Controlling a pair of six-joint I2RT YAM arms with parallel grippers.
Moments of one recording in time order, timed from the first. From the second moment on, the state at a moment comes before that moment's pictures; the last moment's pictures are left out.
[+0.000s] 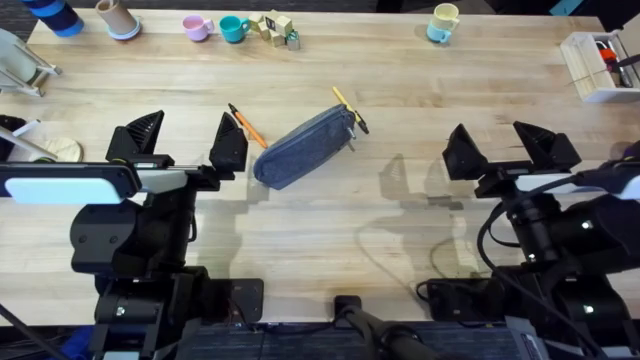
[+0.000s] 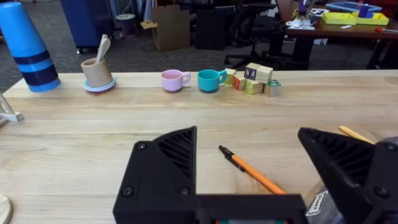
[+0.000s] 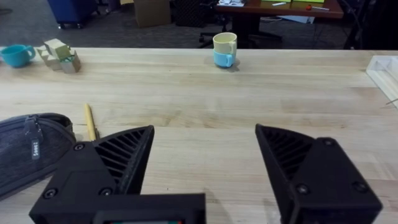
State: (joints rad) left arm 0.00 0.00 0.01 -0.02 0.00 0.00; right arm 0.00 0.00 0.01 -0.10 -0.02 0.00
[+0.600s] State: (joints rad) left arm 0.00 0.00 0.01 -0.03 0.00 0.00; right arm 0.00 0.00 0.01 -0.11 -0.02 0.01
